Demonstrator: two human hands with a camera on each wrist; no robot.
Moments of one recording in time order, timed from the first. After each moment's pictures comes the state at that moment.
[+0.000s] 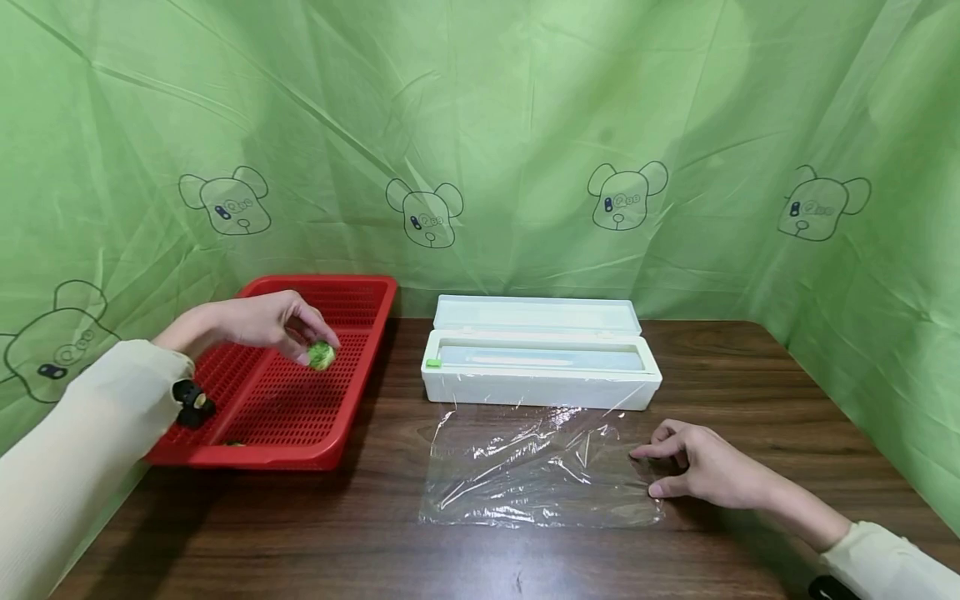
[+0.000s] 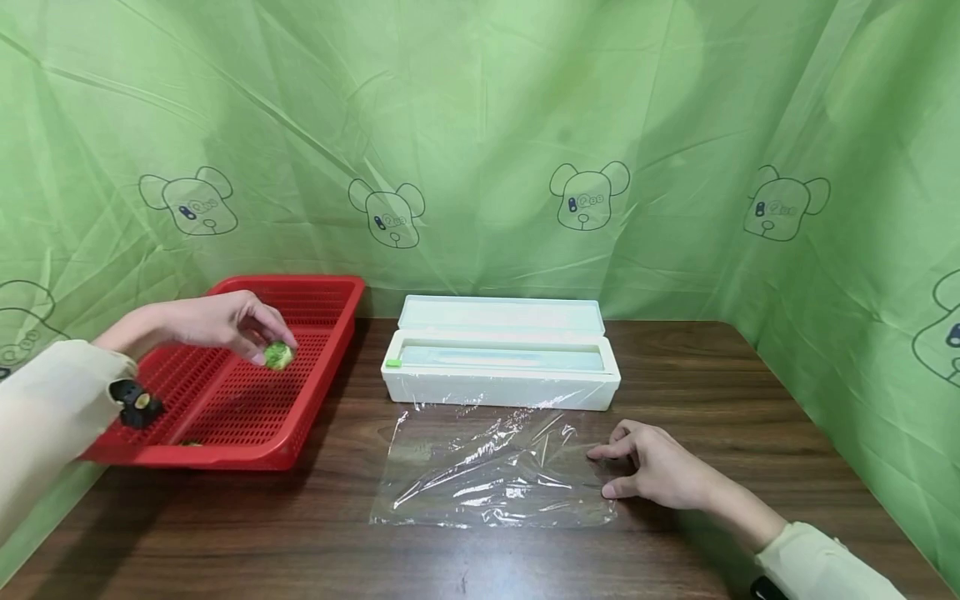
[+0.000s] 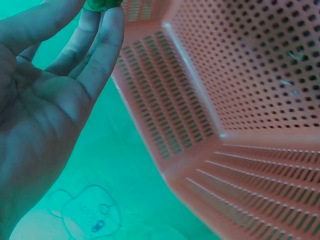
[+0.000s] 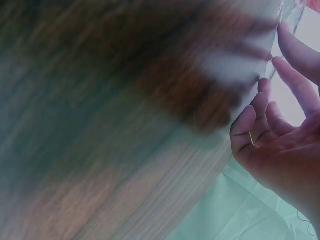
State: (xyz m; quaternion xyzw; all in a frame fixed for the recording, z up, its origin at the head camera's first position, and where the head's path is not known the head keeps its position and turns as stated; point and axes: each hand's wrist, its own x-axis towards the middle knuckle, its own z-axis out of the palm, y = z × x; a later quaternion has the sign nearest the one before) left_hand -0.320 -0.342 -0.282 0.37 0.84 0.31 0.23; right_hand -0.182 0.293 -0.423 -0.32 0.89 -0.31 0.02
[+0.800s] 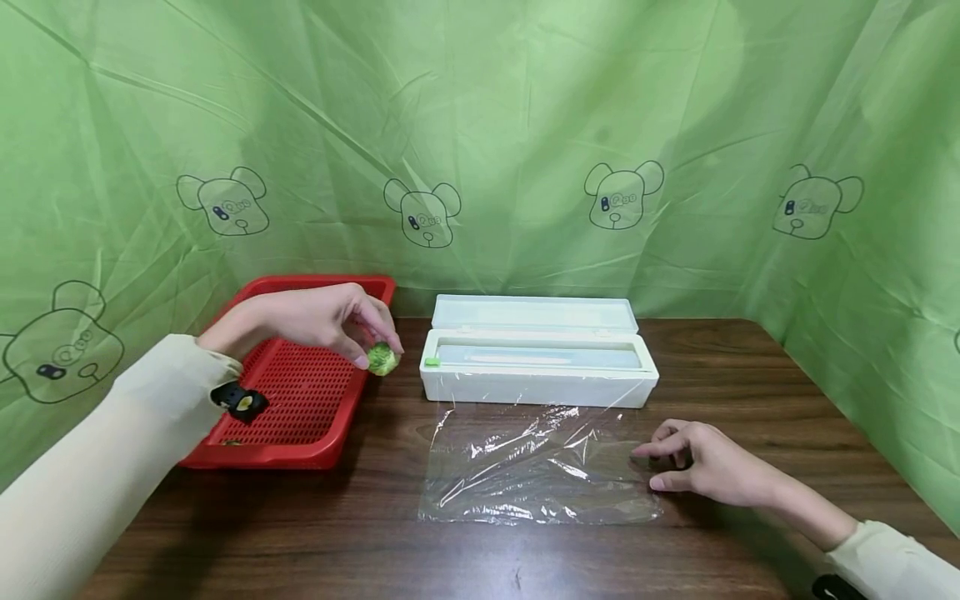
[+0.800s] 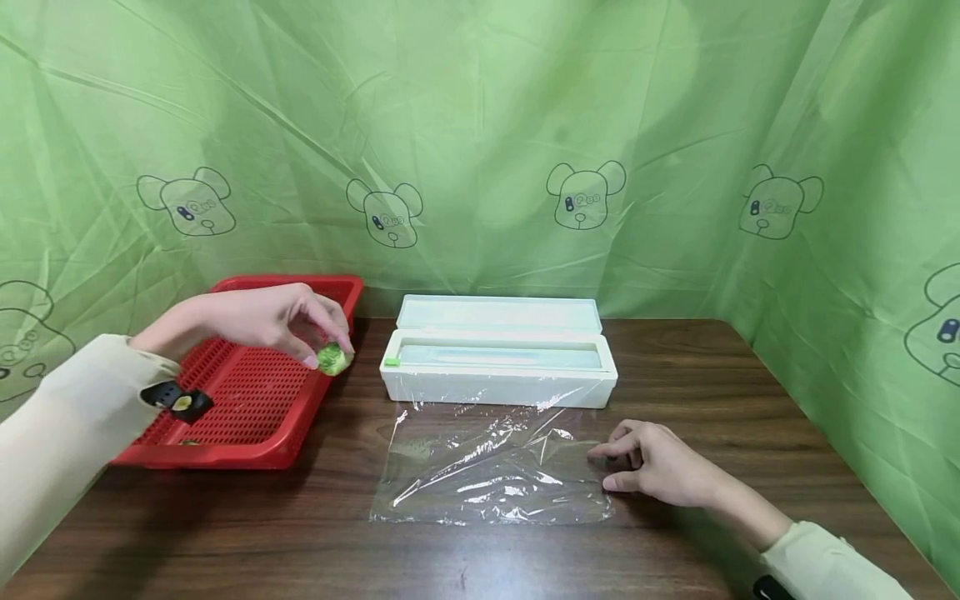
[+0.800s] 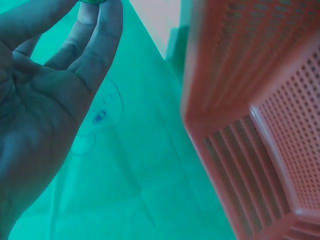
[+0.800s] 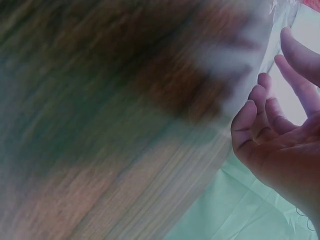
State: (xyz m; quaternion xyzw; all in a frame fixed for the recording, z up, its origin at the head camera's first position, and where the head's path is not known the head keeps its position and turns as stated) left_hand -0.295 -0.248 -0.249 0.45 0.81 0.28 0.24; right_hand -0.179 0.298 -0.418 -0.34 0.88 -0.33 0.02
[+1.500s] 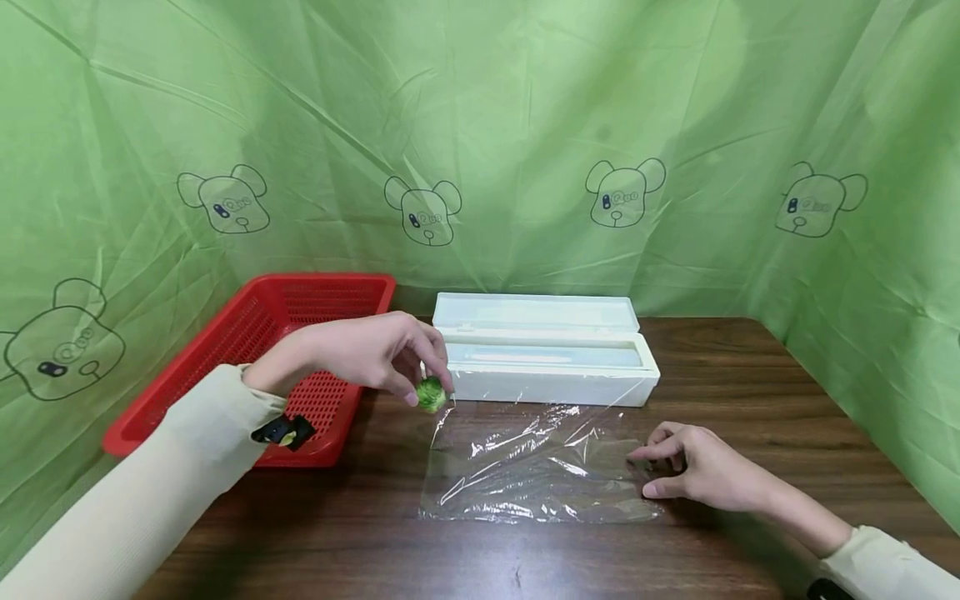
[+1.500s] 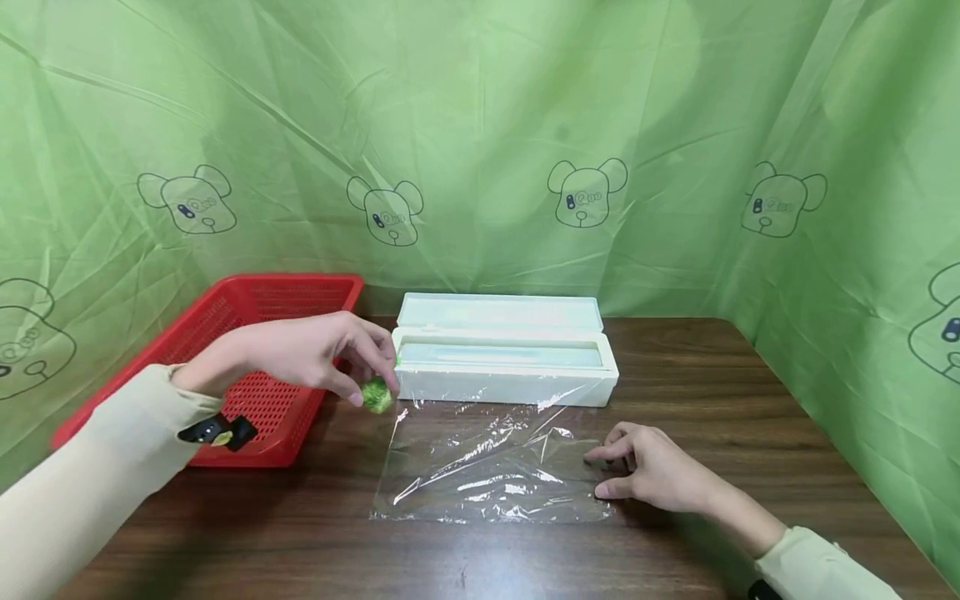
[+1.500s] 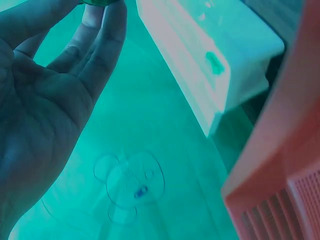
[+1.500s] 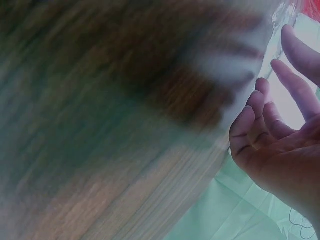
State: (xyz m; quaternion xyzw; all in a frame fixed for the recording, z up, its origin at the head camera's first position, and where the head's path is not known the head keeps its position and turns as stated) left_hand -0.251 -0.181 -0.259 0.48 0.78 0.30 0.26; right_hand -0.174 0.288 -0.421 -0.31 0.89 -0.32 0.02
